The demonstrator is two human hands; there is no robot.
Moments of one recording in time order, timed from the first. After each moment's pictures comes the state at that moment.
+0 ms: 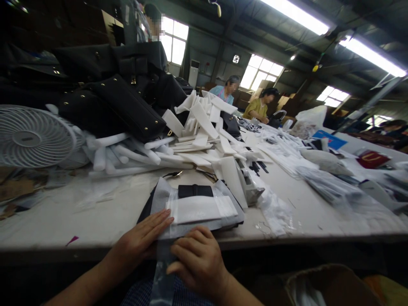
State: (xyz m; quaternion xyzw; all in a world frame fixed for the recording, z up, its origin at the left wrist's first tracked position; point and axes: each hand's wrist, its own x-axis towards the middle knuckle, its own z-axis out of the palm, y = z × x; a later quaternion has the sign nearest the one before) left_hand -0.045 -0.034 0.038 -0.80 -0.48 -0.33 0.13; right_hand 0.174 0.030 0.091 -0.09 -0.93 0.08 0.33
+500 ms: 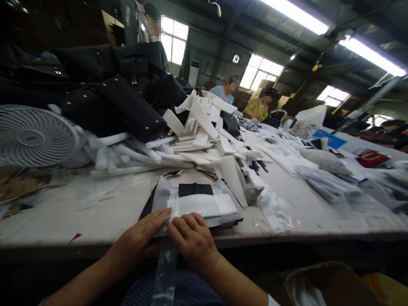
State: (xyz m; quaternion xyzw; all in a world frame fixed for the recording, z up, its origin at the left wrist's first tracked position) left_hand -0.045 -0.036 0.036 -0.79 -0.49 -0.36 0.07; right_hand 0.149 0.044 0.089 -0.10 -0.95 -0.09 0.27
